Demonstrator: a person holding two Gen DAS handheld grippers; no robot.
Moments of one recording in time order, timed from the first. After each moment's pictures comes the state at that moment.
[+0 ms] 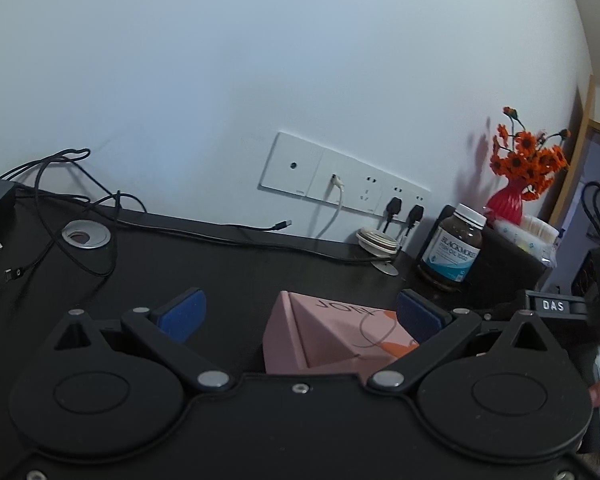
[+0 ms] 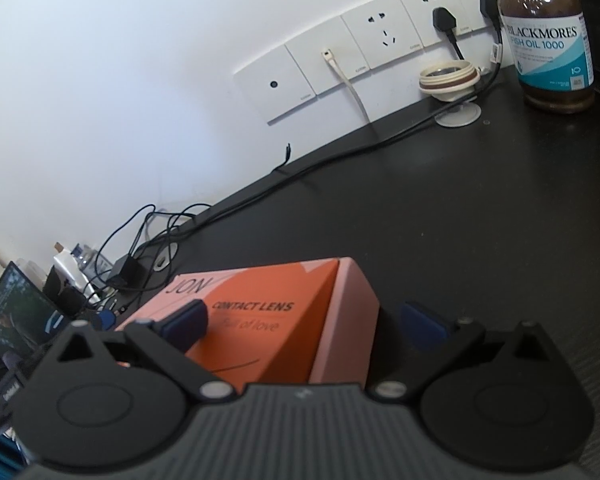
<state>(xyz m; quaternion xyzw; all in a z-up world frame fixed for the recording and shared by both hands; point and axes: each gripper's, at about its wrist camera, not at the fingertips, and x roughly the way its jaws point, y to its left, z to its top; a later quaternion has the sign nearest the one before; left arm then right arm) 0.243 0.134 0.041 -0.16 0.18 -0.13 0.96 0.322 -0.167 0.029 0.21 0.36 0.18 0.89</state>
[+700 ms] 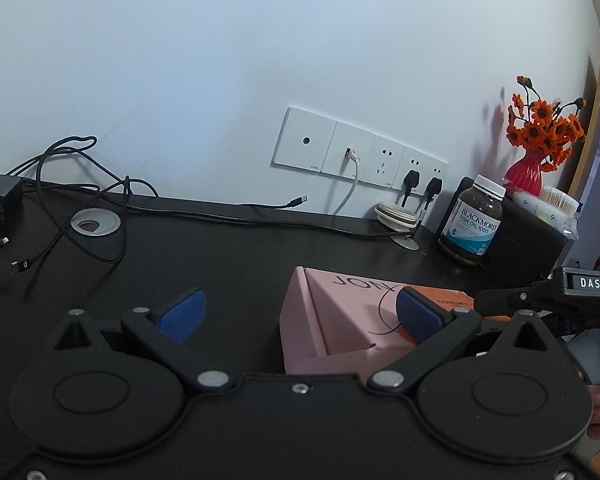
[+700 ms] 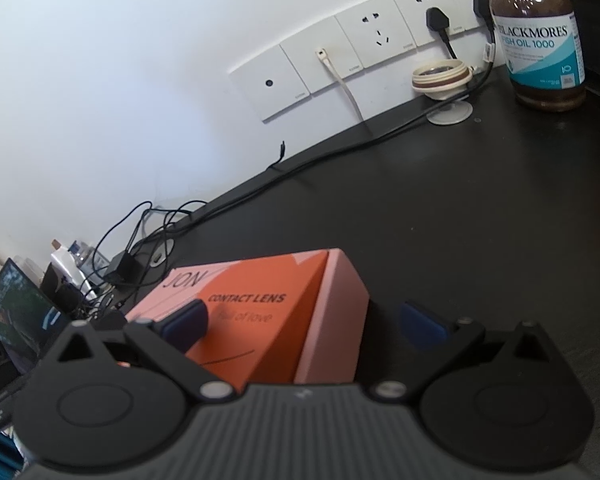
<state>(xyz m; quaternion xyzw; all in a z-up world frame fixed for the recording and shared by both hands) 0.249 0.123 0.034 -0.12 0.21 -0.11 0.96 0.315 -0.174 0.029 0.20 0.37 0.18 0.89</state>
